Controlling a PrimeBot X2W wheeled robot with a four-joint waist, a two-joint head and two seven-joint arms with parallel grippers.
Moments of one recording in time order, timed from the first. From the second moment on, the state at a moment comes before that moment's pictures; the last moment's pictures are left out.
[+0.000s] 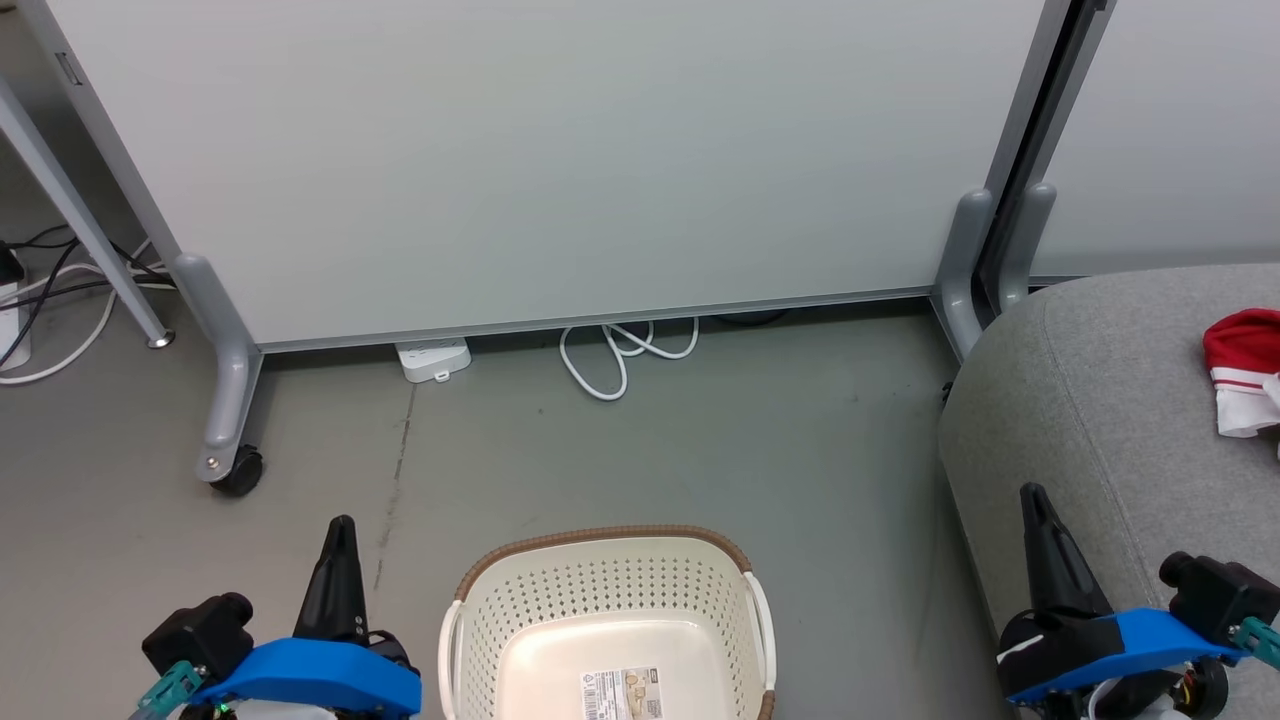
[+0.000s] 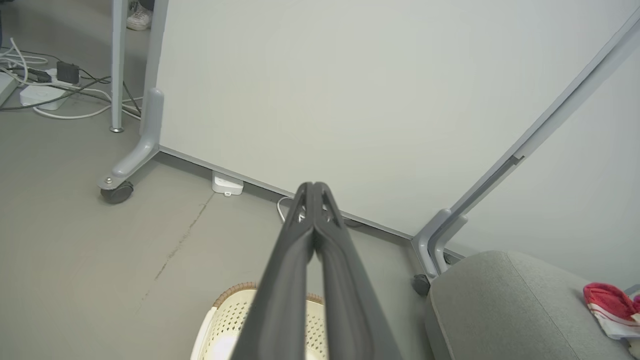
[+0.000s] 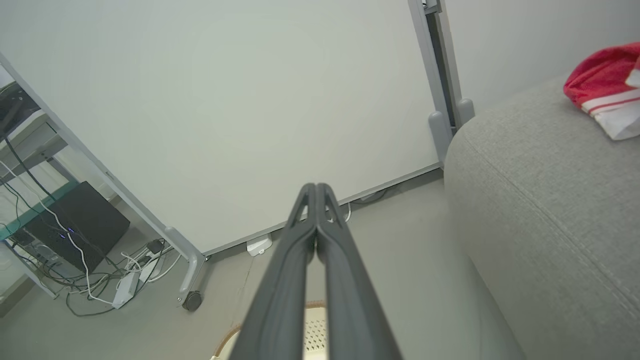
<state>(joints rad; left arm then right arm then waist) -0.05 0.05 -0.03 0.32 -0.55 -0.10 -0.17 -0.08 -0.05 -0.04 0.30 0.49 0.13 -0.17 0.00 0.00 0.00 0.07</state>
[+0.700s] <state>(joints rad) -0.06 0.05 0.01 0.30 -0.85 -0.10 -0.09 -0.08 -0.05 -0.06 0.28 0.80 0.13 -0.09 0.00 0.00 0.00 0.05</state>
